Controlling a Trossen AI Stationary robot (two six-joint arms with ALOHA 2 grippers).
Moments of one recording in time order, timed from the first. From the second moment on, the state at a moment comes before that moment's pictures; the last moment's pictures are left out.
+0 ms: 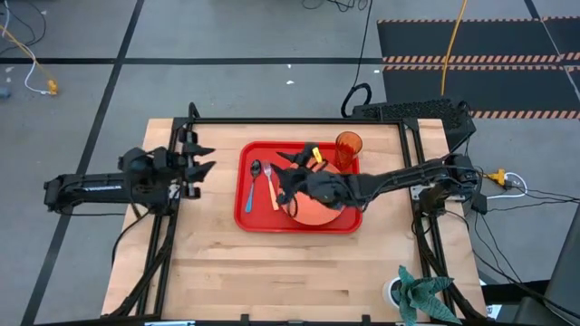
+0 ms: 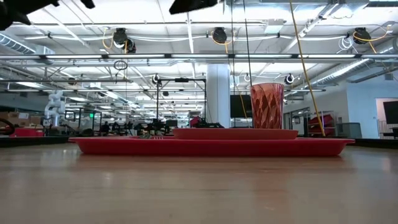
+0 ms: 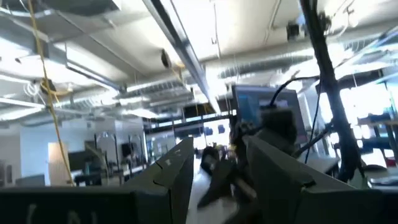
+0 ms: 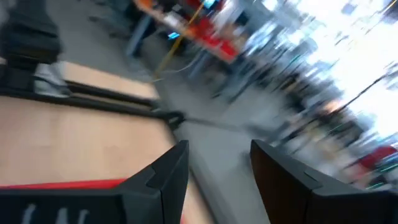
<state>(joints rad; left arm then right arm) 0.16 0.52 0.34 0.70 0.13 0.15 0.13 1.71 1.35 0.16 0.78 -0.43</state>
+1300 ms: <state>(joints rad) 0.16 0.48 0.34 0.56 -0.15 0.30 -0.09 2.18 2.14 -0.84 0.18 0.12</state>
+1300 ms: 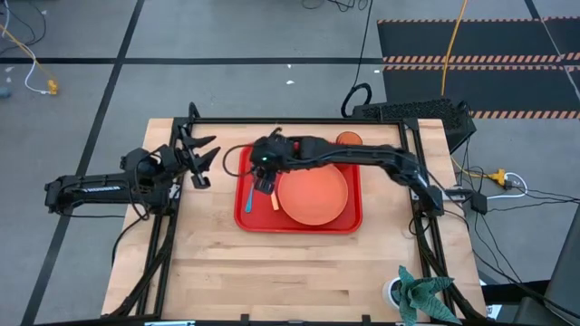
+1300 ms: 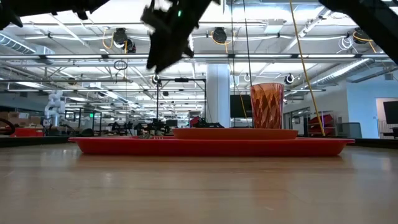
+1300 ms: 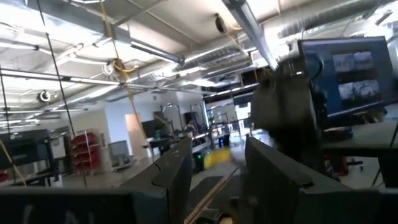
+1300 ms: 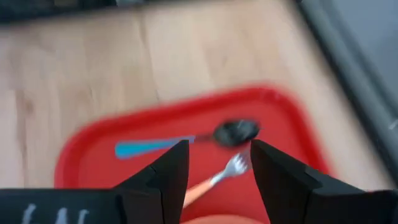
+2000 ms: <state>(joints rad) 0.16 0.48 0.34 0.52 -0.16 0.34 -0.05 2.29 2.08 -0.98 0.15 0.00</state>
